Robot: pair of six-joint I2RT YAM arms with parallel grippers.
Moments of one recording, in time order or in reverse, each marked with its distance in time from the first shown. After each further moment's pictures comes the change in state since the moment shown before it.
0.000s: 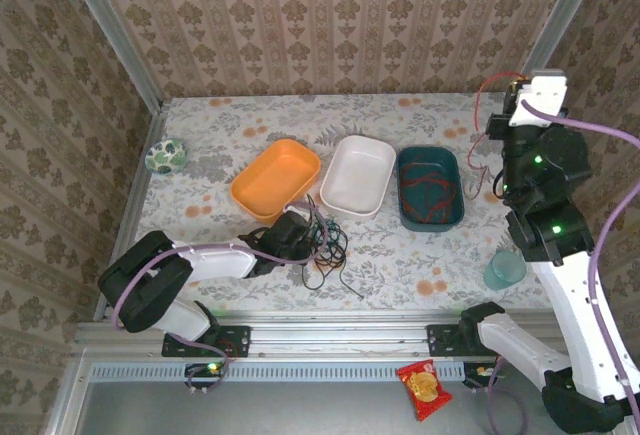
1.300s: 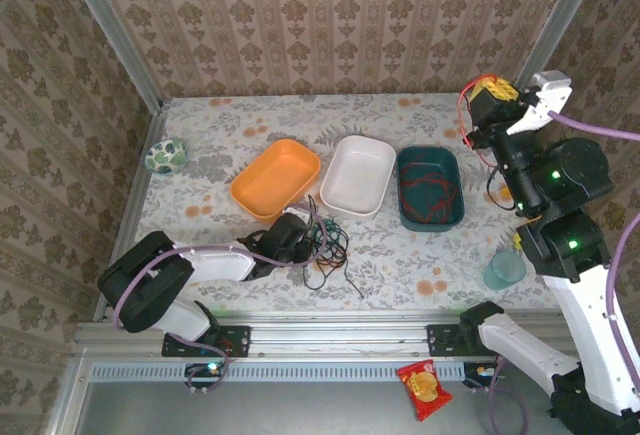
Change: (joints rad) left arm 0.005 -0.002 -0.034 0.074 0.019 0.000; right arm 0.080 -0.023 0.048 -0.051 -0.362 0.378
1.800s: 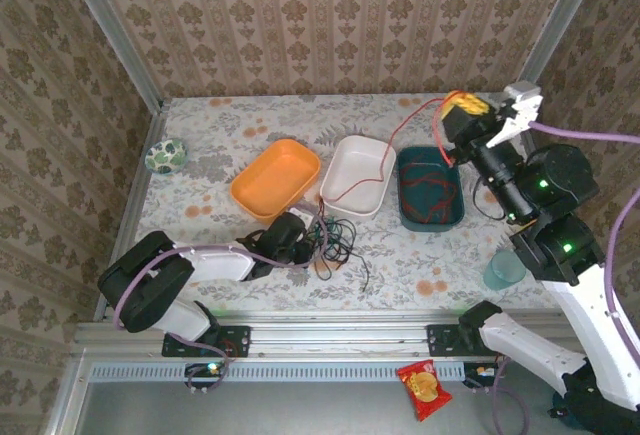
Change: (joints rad) left arm 0.008 0.000 -0.011 0.034 0.085 0.038; right arm 0.126 -0.032 -0.040 0.008 -0.051 0.049
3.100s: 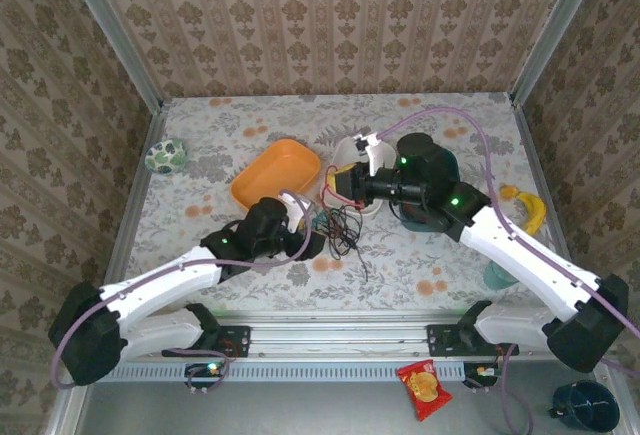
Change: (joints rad) left arm 0.000 -0.362 0.122 -0.301 0.122 0.127; right arm 0.205 0.350 -0.182 -0.007 -0.526 0.185
